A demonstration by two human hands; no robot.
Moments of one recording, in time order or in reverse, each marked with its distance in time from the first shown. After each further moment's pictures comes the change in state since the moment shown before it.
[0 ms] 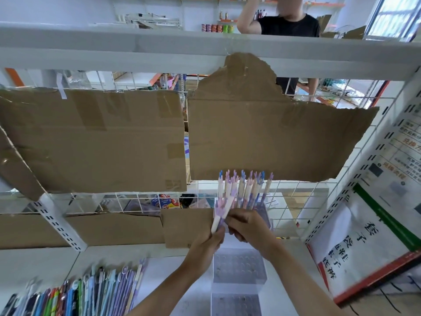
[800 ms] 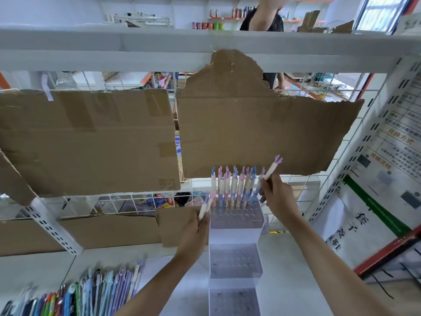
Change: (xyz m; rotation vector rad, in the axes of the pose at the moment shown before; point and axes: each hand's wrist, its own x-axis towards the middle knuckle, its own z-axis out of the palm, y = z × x) left_hand 0.016 -0.004 -0.006 0.306 0.239 0.052; right_hand 0.022 0.009 -0.074 -0.429 0.516 -0.044
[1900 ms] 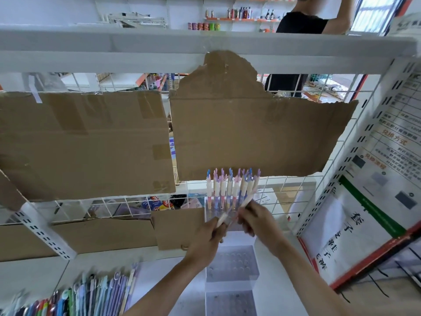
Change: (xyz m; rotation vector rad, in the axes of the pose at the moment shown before) left_hand 0.004 -0.002 0.025 0.137 -0.247 0.091; right_hand -0.048 -0.008 0.022 0.382 -0.300 0.177
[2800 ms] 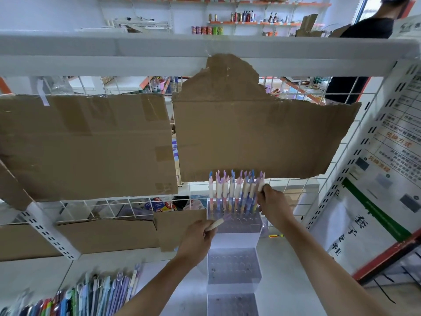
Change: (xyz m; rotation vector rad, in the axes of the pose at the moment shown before) left_hand 0.005 -0.010 -0.020 0.308 0.126 0.057; right_hand 0.047 0.000 -0.033 -0.627 0.193 -0.045
